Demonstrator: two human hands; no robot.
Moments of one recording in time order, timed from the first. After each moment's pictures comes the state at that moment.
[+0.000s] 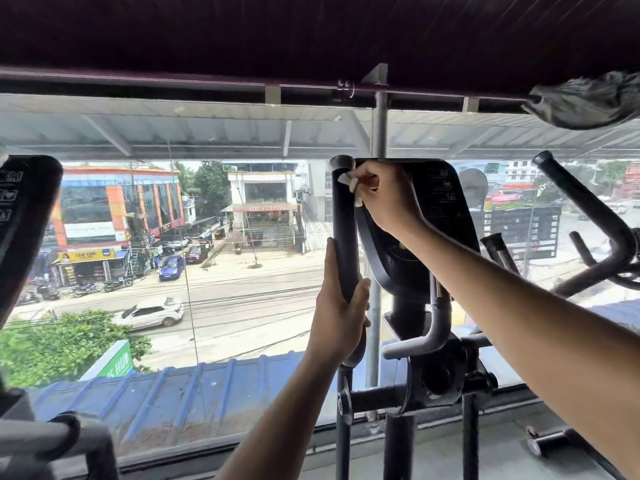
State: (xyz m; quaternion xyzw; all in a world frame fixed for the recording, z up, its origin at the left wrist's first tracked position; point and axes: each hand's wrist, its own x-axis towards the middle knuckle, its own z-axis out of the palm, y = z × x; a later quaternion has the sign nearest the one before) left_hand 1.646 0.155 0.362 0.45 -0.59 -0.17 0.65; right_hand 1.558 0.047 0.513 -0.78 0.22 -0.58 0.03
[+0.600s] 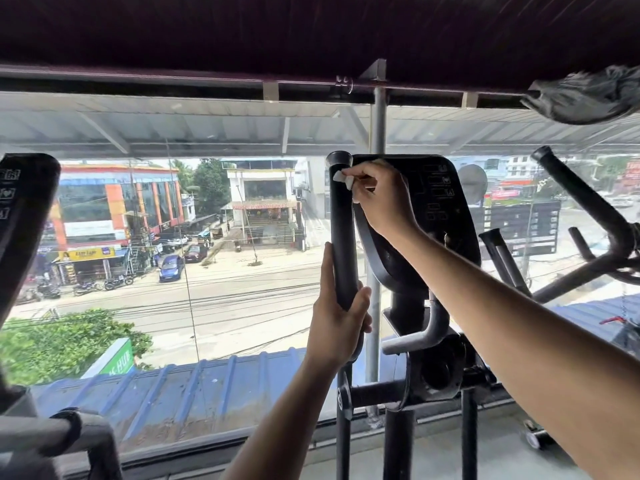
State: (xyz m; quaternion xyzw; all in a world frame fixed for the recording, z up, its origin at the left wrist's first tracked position) left_hand 1.647 0.162 0.347 0.42 -0.58 -0.21 0.67; right_hand 1.566 0.050 0.502 -0.76 0.19 -0.62 0.07
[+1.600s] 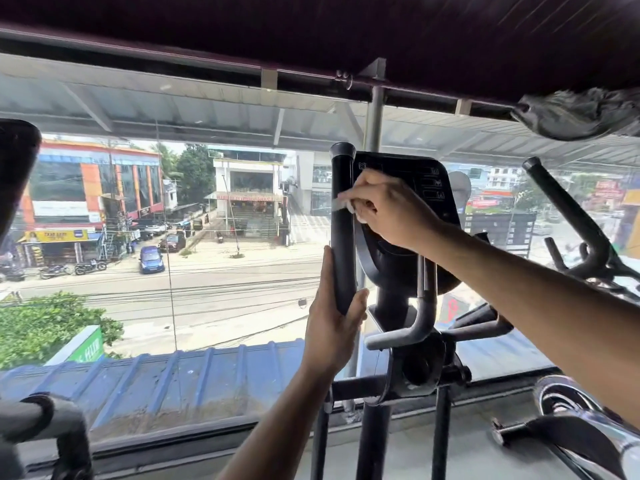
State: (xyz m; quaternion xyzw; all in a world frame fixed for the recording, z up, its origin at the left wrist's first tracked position) left_hand 1.642 0.151 0.319 0.43 -0.59 -0.13 0.67; right_hand 1.532 0.079 0.500 -0.89 0.14 -0.40 -0.17
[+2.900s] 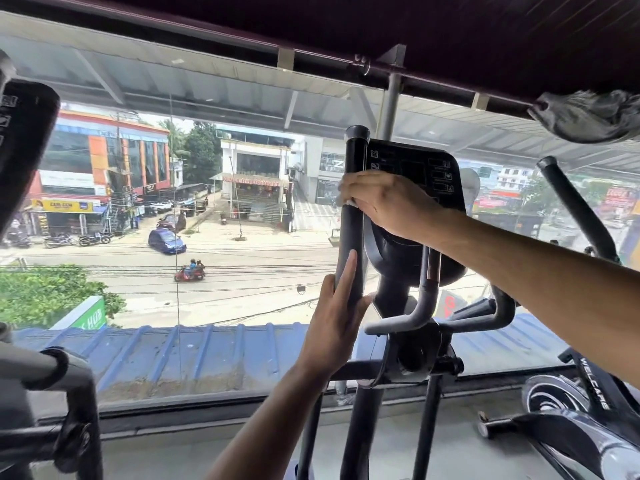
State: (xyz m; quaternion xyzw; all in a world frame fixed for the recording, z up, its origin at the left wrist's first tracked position) left_hand 1.648 0.163 0.288 0.46 -0.66 -0.03 0.59; right_hand 1.541 0.072 0.493 -0.91 0.06 -0.30 -0.28
